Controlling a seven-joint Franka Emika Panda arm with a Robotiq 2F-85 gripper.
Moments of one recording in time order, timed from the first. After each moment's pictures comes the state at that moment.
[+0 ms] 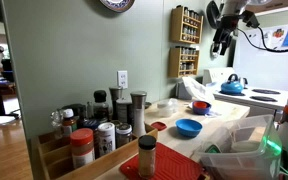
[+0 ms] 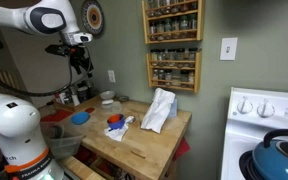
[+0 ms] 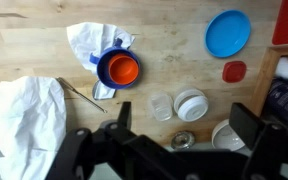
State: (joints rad) arm 0.04 -0.94 0.01 -2.64 0.10 1.88 0.02
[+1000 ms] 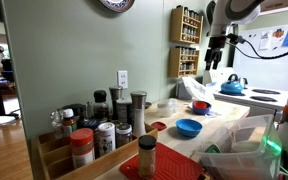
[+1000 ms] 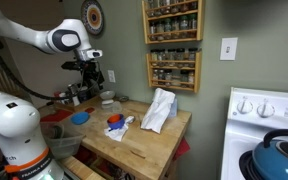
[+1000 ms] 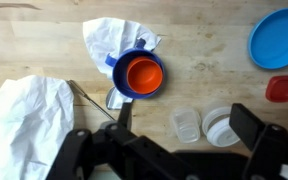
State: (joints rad) arm 0.02 -0.73 0.05 -2.71 0.00 2.11 0.02
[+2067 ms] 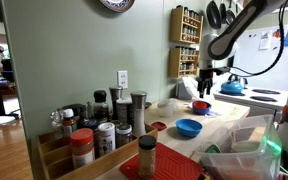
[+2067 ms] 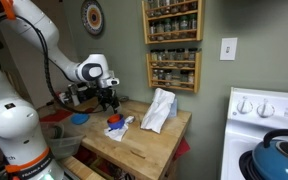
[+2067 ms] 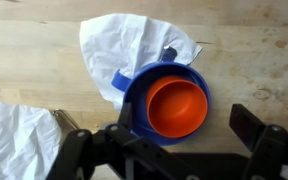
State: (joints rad) arm -0.04 -0.24 0.04 -2.74 -0.11 2.51 0.03
